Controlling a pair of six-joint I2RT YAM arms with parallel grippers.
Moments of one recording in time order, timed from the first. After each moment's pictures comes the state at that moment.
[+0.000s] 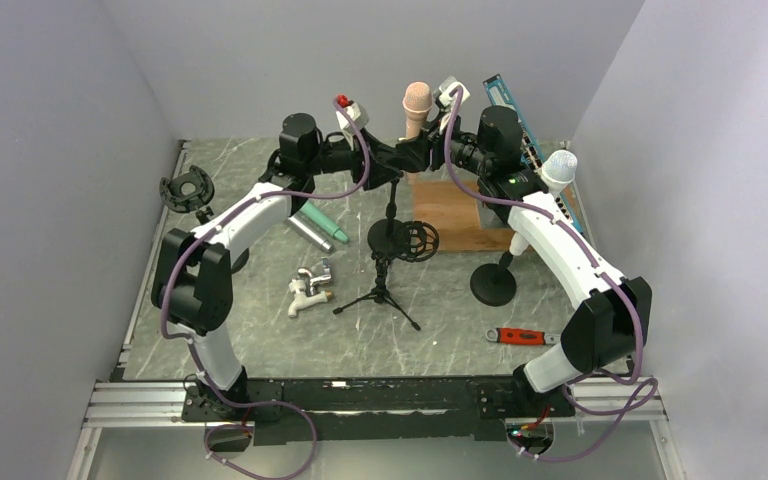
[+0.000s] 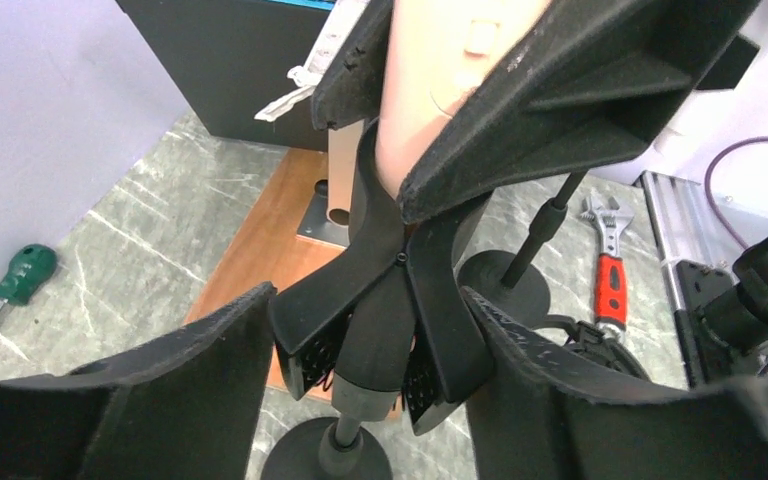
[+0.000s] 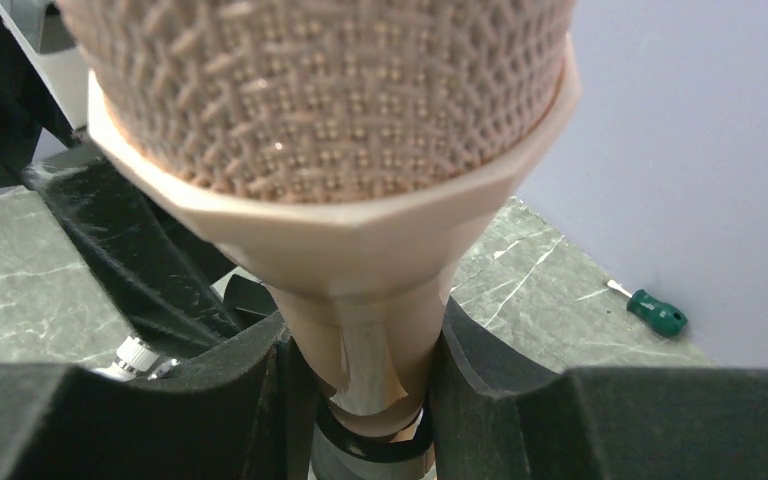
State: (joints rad) left arm -0.42 1.78 1.43 0.38 0.92 -0.13; right arm 0.39 1.51 1.41 0.02 -0.54 -0.05
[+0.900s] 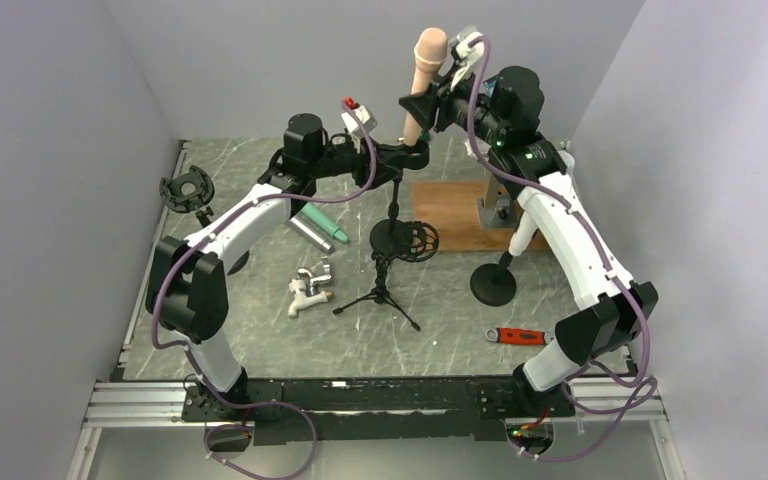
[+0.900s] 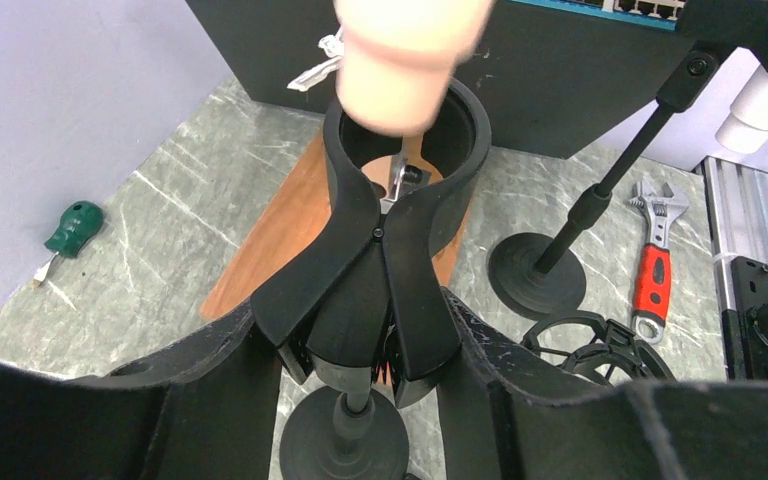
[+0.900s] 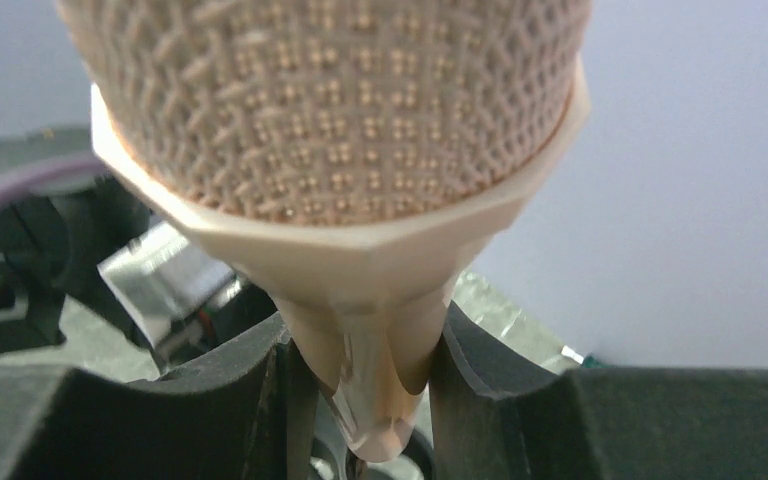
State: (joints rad) left arm -0.46 1.74 1.43 0.21 0.79 -0.02; right arm 0.39 1.55 1.71 -0.13 -0.45 0.01
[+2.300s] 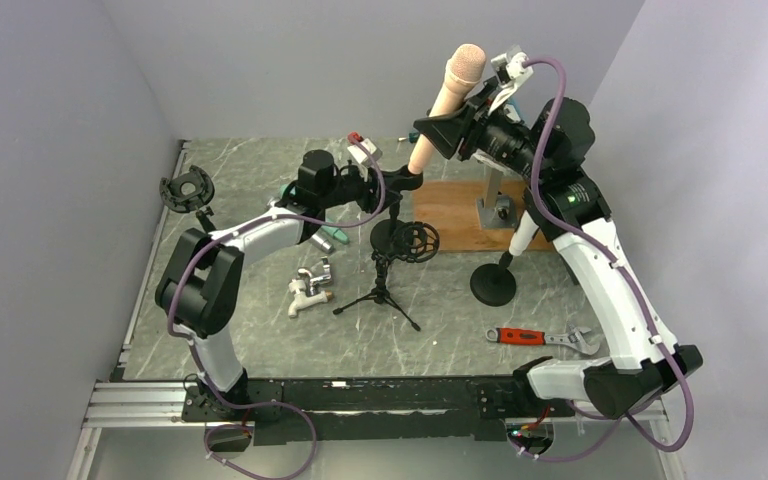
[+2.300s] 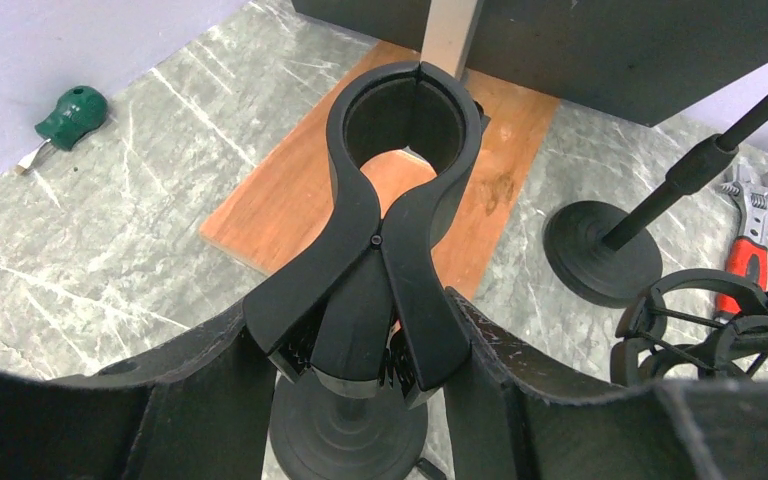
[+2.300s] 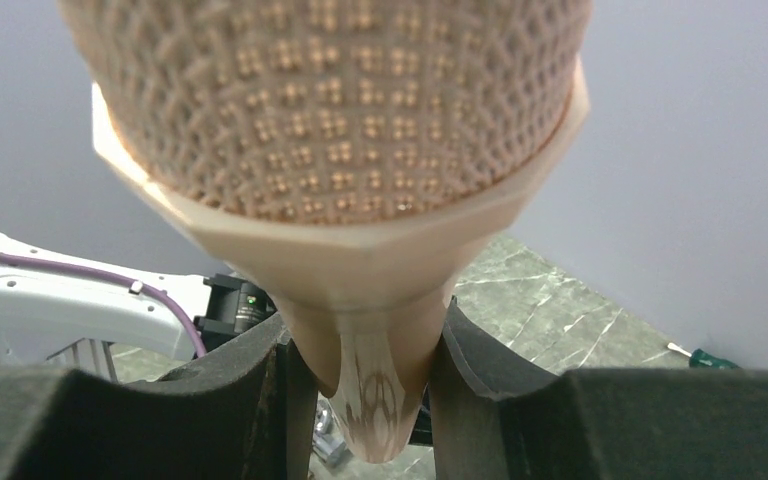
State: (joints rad) left arm -0.50 1.79 1.19 0.43 0.61 -0.04; right arm 0.40 1.28 1.58 -0.14 -0.52 0.22
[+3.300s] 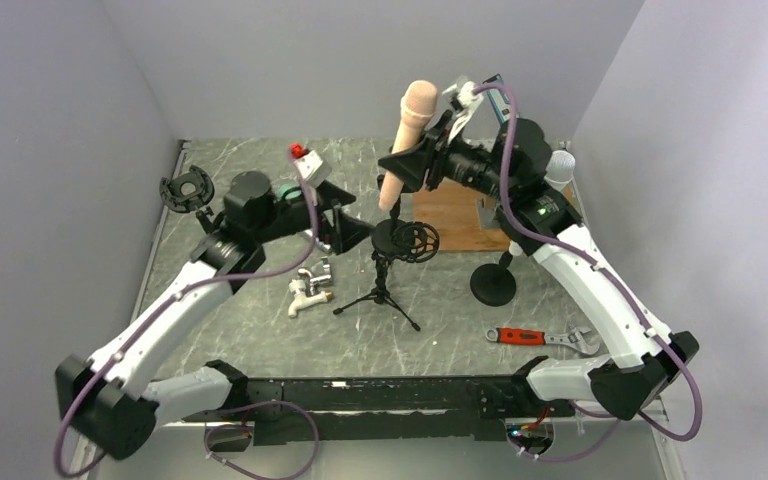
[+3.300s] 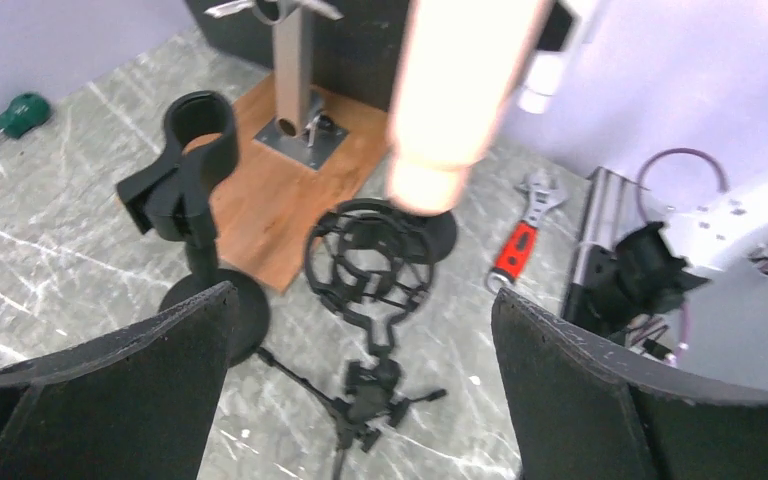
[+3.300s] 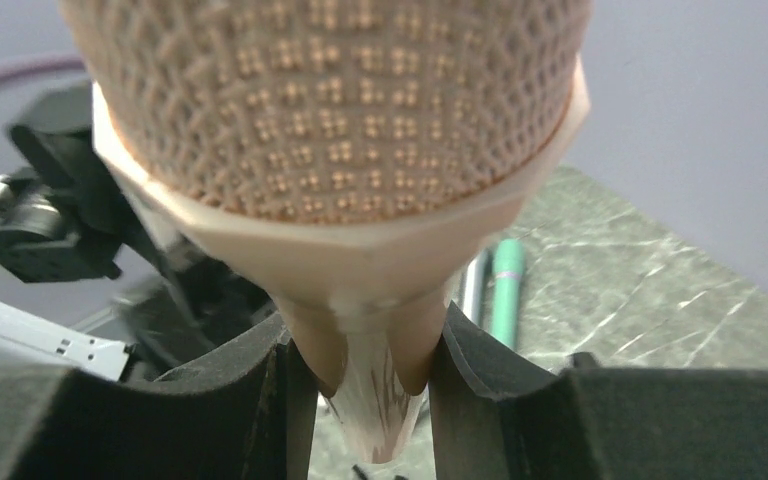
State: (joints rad) left arm -0.52 1.17 1.04 0.01 0.60 -0.16; right arm 0.54 1.28 1.49 -0.13 -0.52 0.23
